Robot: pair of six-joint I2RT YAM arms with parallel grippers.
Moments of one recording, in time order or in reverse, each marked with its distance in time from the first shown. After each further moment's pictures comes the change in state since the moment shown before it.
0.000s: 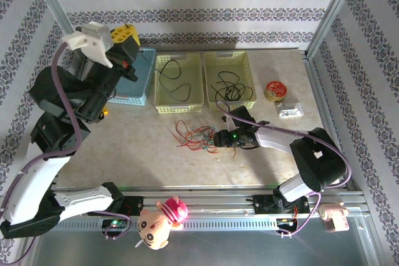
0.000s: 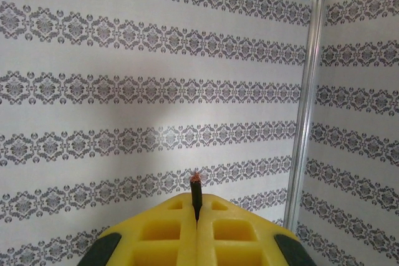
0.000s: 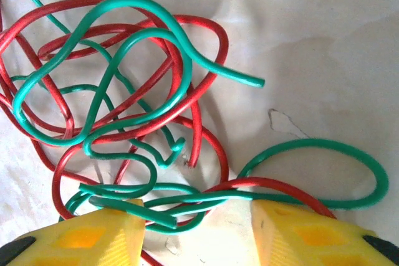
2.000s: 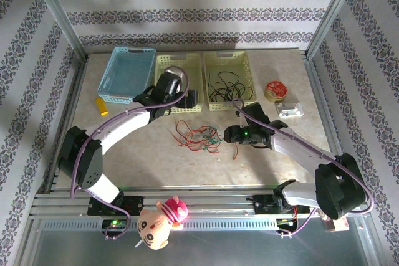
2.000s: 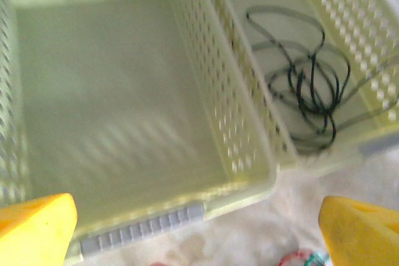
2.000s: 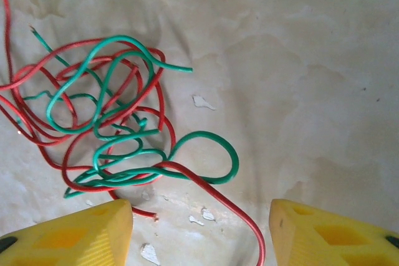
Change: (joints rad) left arm 0.195 0.470 -0.569 0.023 0.245 -0.418; right arm -0.060 -0.232 0.027 -0.246 0.126 -0.003
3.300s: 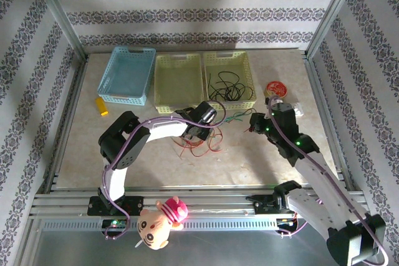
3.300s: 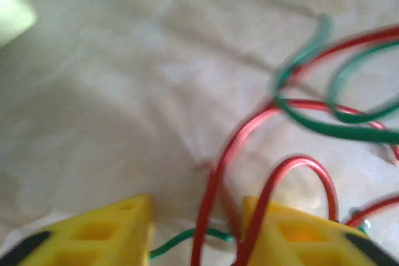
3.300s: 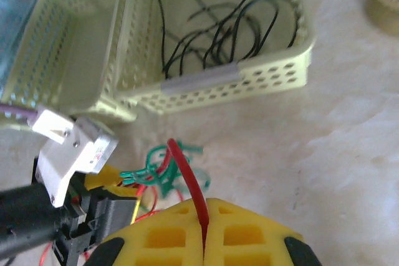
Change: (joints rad) left arm -0.245 0.394 0.081 -0.059 -0.015 0.113; right arm -0.142 -0.462 -0.025 0.023 0.177 0.064
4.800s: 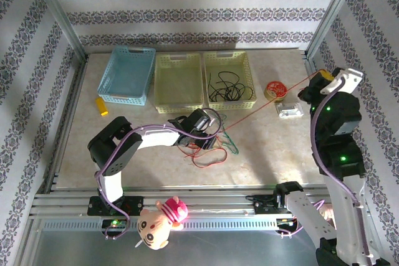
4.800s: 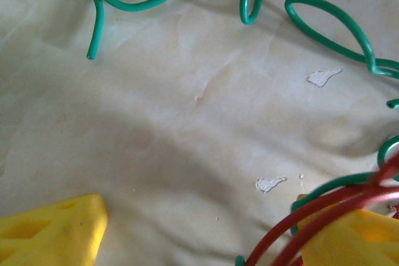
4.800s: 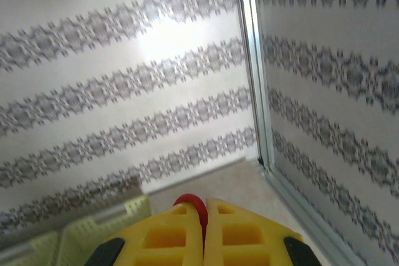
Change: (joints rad) left arm -0.018 -0.114 -0.207 0.194 0.071 0.043; right arm -0.169 -0.081 0.547 -0.036 0.447 -0.269
